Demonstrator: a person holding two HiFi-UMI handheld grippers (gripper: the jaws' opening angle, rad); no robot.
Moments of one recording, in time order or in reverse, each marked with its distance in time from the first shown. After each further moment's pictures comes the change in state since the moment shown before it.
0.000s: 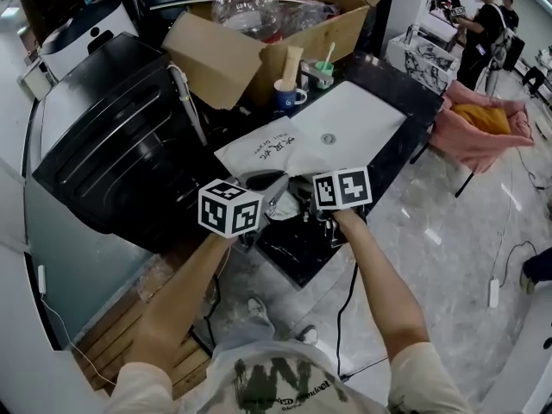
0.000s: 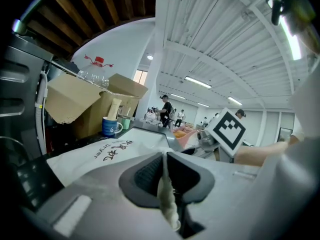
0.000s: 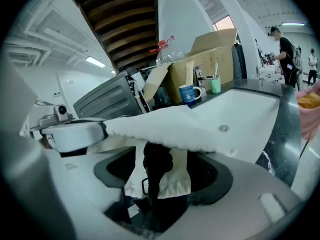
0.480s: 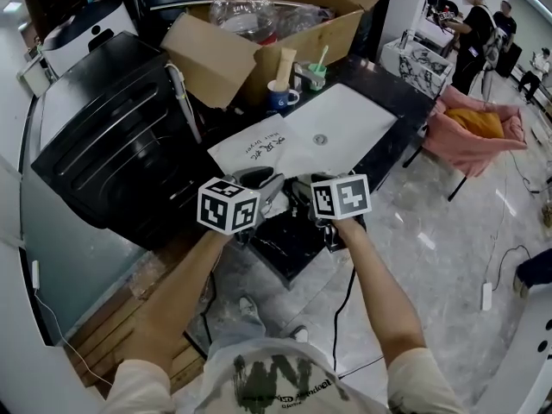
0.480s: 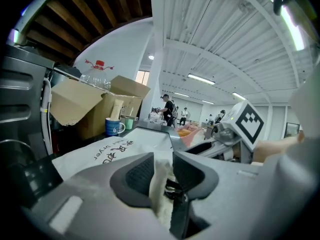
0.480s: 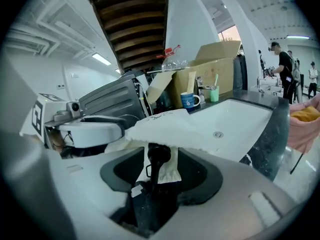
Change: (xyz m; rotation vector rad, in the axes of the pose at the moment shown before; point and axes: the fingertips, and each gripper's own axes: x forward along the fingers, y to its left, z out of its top) left arm 0.002 -0.008 -0.005 0.020 0.009 0.072; right arm -0.040 0.004 -0.006 -0.088 -0.035 -0.025
